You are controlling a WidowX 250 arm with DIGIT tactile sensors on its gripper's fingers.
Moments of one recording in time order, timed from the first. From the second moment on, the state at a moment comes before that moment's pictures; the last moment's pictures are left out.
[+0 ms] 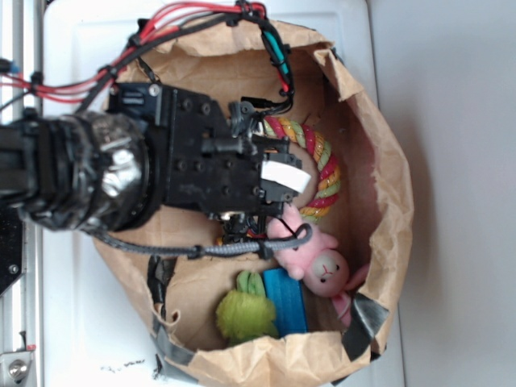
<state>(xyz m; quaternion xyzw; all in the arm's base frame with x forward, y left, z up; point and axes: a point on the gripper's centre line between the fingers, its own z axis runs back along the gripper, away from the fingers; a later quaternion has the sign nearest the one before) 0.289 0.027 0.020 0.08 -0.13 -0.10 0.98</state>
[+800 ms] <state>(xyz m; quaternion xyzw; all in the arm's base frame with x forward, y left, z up) 0.287 0.028 0.027 0.06 -0.14 -0.08 0.99</state>
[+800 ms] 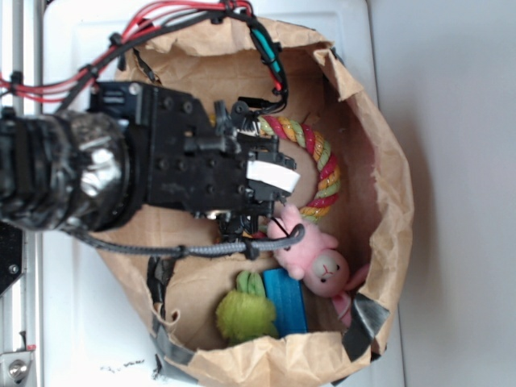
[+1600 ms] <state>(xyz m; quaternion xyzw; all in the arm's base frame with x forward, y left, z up) 0.268 0.048 0.077 0.00 -0.16 -0.04 0.99</state>
